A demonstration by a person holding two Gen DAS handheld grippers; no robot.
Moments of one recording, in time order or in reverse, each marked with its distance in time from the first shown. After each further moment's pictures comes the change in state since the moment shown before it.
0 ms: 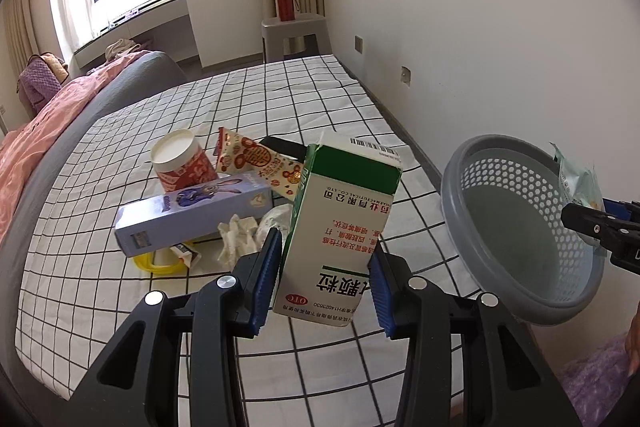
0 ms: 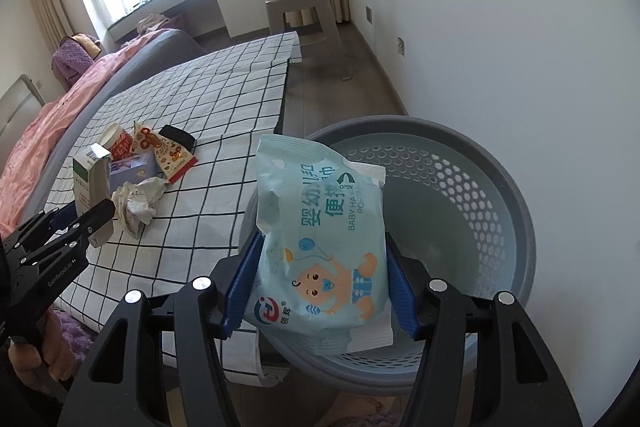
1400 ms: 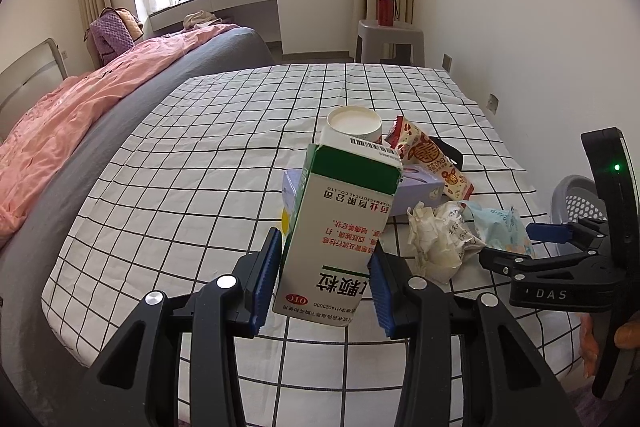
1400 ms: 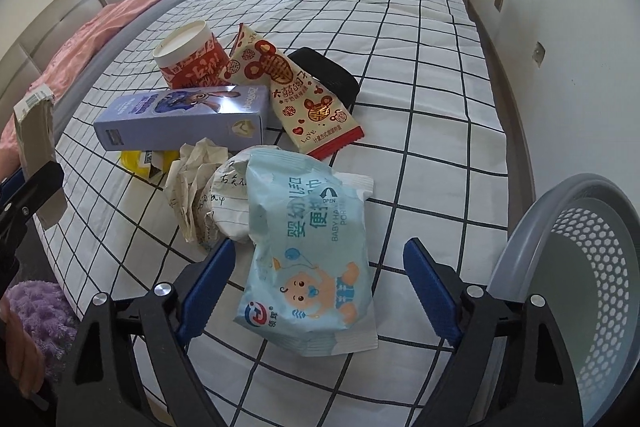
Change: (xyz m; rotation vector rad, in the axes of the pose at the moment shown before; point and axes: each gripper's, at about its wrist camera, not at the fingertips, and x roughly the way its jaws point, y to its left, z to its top) left arm -0.020 0.128 -0.028 -0.213 -0.008 0.198; right arm 0.131 0.179 0.021 -0.332 0.209 0.184
